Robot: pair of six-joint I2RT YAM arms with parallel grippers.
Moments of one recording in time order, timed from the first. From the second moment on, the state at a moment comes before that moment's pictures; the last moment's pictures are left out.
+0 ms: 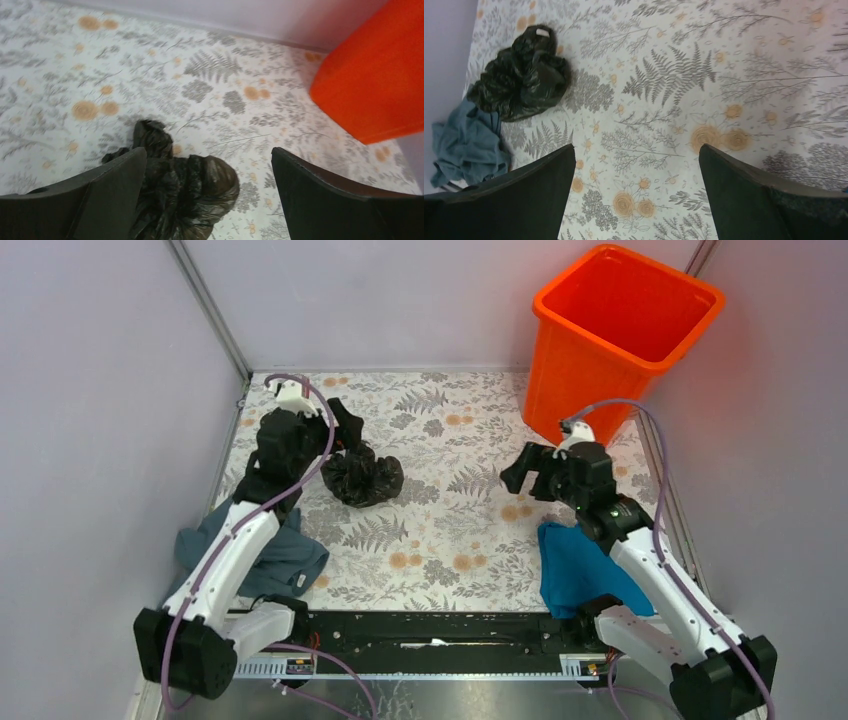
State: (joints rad) left arm -0.24 1.03 0.90 -0.06 0.05 -0.37; right arm 0.33 0.91 0.77 -0.36 -0.10 0.51
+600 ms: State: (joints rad) left arm -0.21 1.58 1.21 -0.49 -0.12 -0.46; right arm 0.55 1.08 0.79 -0.36 -0.06 0.56
